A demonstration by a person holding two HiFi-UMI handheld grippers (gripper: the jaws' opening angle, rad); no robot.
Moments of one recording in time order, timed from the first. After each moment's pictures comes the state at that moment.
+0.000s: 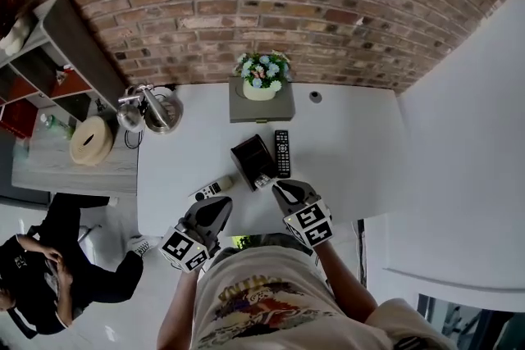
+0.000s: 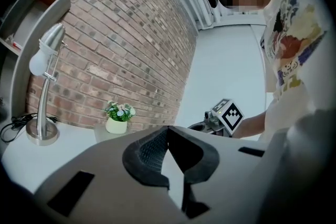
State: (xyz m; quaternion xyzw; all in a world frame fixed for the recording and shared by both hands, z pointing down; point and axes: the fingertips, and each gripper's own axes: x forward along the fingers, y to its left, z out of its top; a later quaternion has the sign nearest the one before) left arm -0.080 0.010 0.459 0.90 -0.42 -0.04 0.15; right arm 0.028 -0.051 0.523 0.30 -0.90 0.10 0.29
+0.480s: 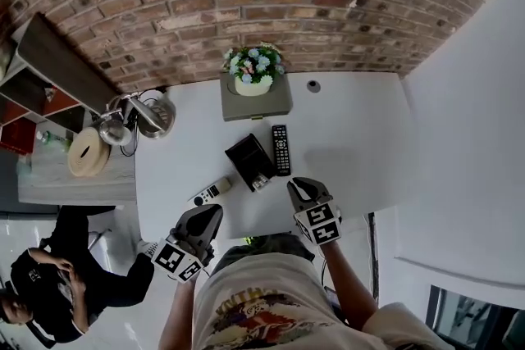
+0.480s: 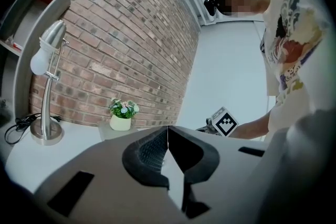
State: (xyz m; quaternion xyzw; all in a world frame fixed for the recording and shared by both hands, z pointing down) left arm -0.089 0.007 0.463 0.89 -0.43 -0.02 0.15; right arm 0.085 -0.076 0.561 0.37 -0.87 0.14 0.30
